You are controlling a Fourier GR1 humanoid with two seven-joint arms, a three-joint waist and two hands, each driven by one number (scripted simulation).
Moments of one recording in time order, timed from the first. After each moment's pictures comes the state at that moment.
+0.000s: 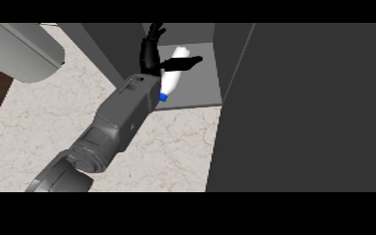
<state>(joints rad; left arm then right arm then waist) -1.14 0.01 -0.19 -0.12 0.53 0.55 -0.66 0.29 -0.31 0.47 -2.48 -0.01 -0.14 0.12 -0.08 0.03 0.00</state>
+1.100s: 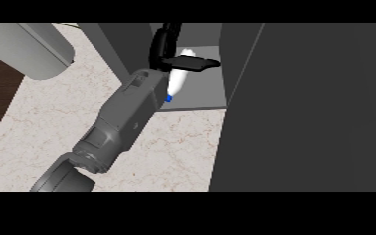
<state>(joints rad) -1.13 0.00 -0.20 -0.29 0.58 0.19 -0.66 0.32 -0.29 0.48 -2.48 0.00 -0.14 0.12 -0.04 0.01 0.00</state>
